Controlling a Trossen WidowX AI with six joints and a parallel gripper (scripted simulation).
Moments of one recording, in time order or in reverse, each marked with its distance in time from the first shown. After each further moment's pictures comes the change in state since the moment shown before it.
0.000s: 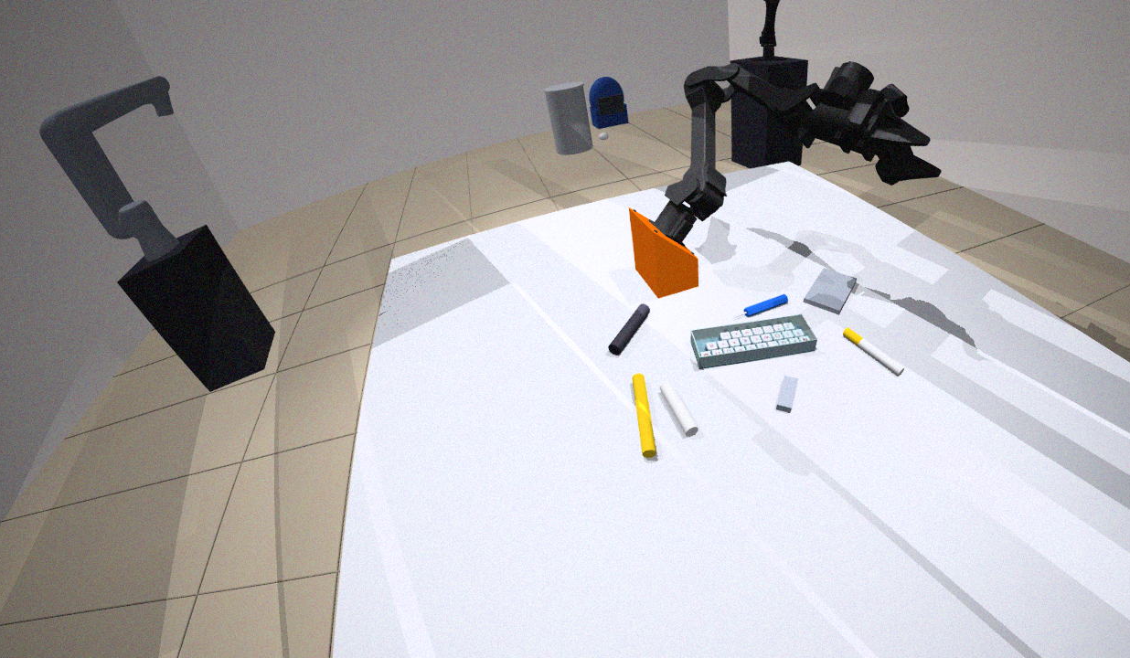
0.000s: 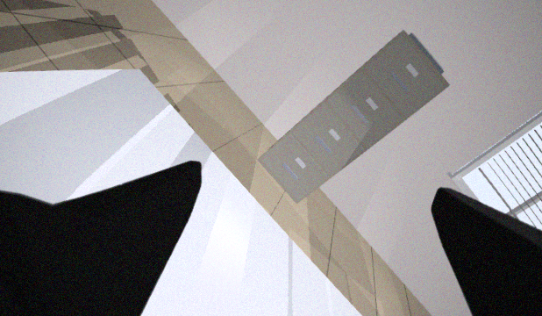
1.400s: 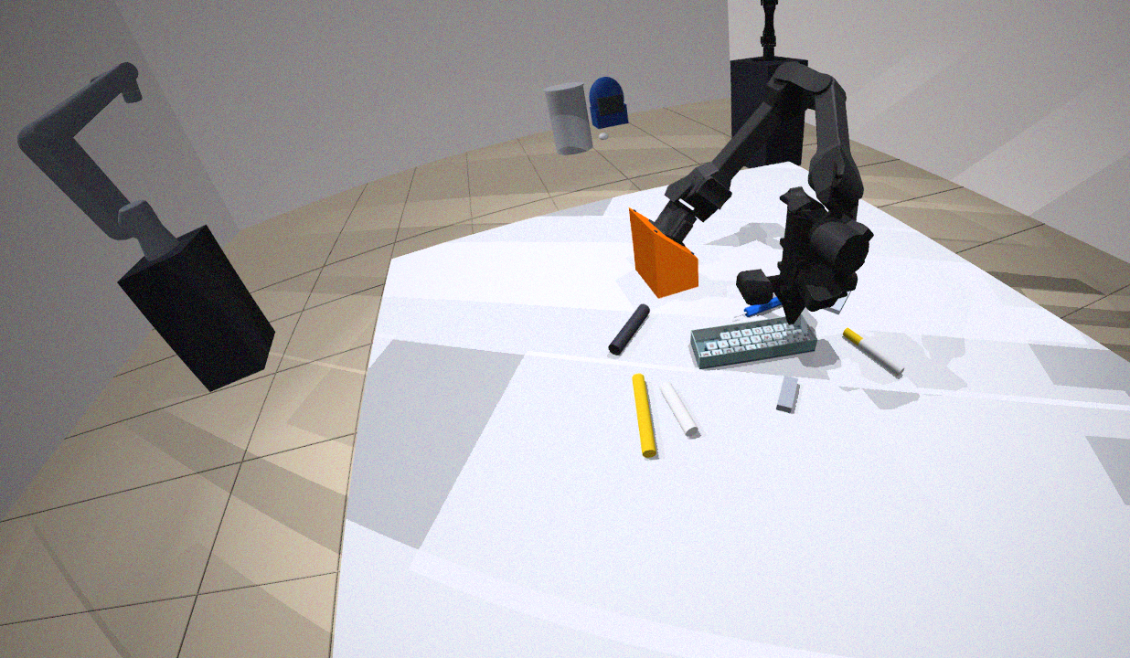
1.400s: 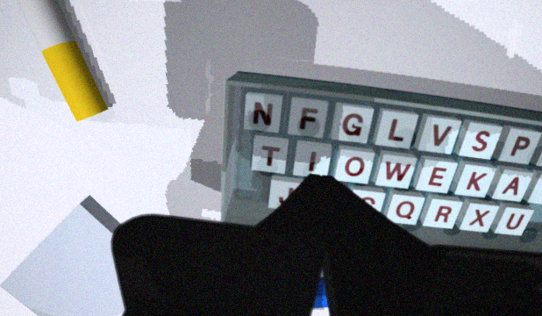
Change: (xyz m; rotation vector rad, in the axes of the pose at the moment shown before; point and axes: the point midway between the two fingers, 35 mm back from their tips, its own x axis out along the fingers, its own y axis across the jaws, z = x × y) arm -0.047 0.033 -0.288 0.880 1.579 0.224
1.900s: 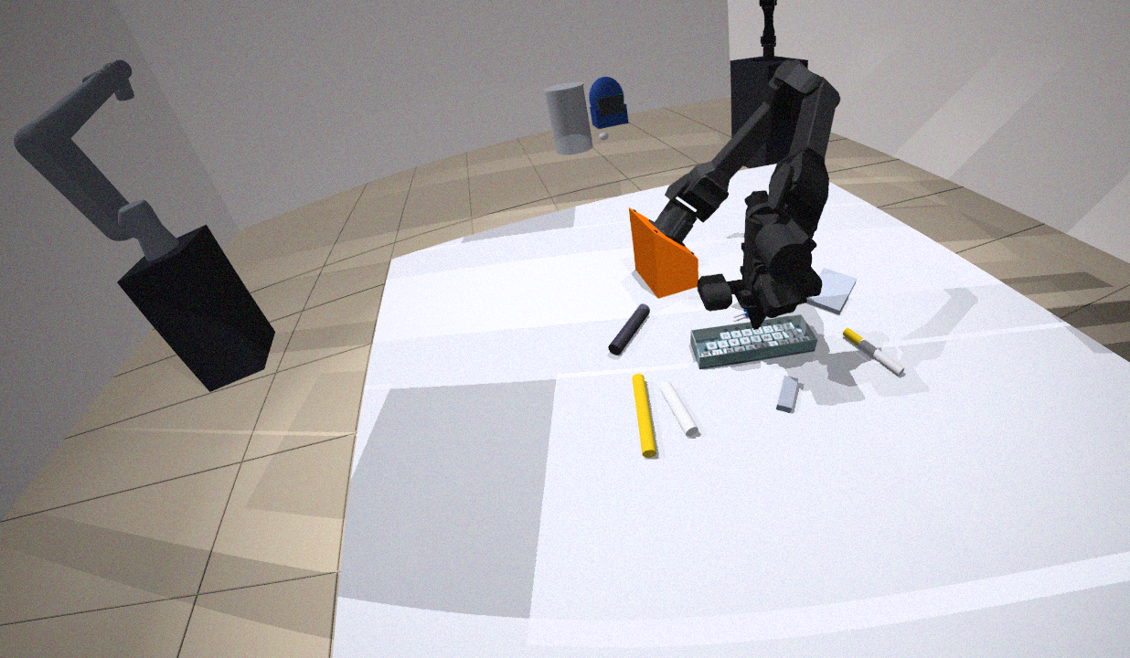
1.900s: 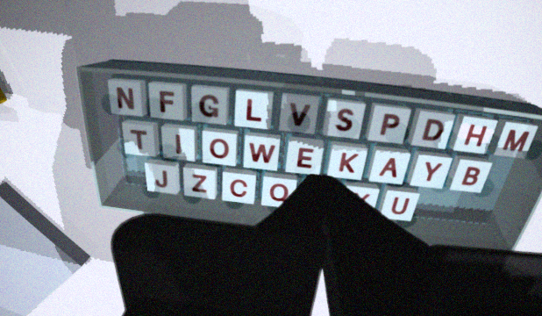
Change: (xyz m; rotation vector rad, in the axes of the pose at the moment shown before) arm 0.000 -0.063 -0.002 0.013 0.005 0.002
